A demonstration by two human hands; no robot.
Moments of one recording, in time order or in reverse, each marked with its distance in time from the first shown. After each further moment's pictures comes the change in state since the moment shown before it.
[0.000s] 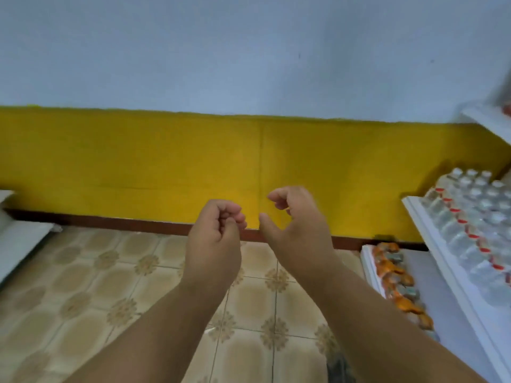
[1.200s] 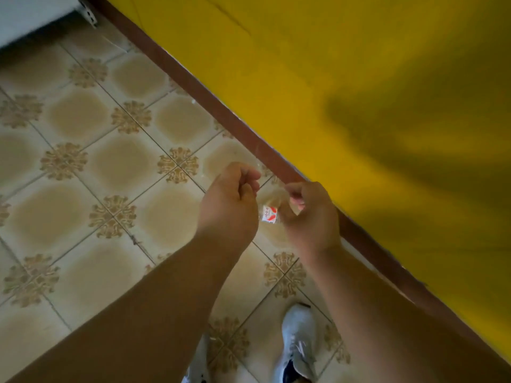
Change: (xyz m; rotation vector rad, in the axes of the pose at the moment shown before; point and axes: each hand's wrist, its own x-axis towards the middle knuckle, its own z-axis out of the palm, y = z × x) left_hand 0.402 -0.666 -0.144 0.323 0.441 -0.661; right_hand 0.176 0.389 0.774 0.013 -0.715 0.066
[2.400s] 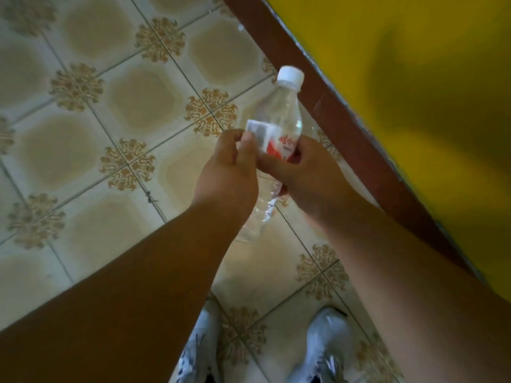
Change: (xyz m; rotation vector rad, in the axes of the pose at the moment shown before) left_hand 0.088 -0.160 0.014 -0.035 0.073 -0.265; right_hand 0.062 0.038 0.172 0.454 -0.597 0.174
